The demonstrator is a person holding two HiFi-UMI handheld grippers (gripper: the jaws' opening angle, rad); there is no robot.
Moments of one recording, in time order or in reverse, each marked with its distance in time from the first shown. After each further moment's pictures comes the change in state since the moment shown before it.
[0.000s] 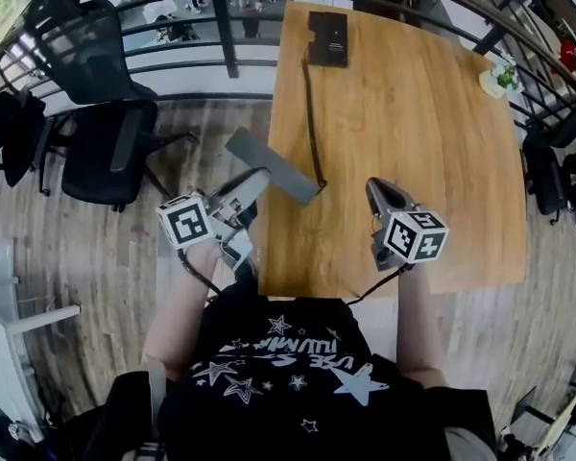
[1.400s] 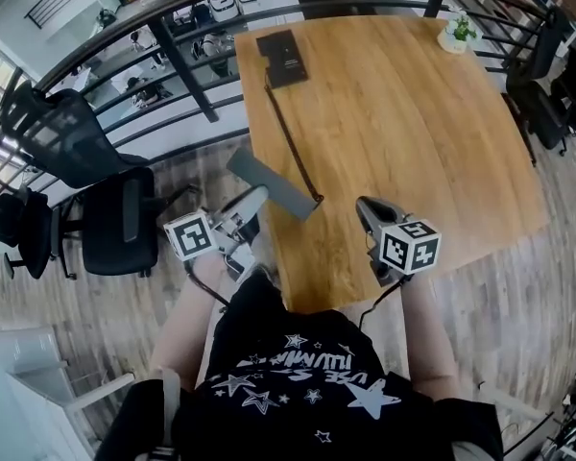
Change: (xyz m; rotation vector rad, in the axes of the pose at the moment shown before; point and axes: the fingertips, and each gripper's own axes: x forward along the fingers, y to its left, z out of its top) left arm 0.038 0.003 0.003 0.035 0.251 -0.063; right arm -0.023 0.017 -0.034 0.147 -0.062 -0.069
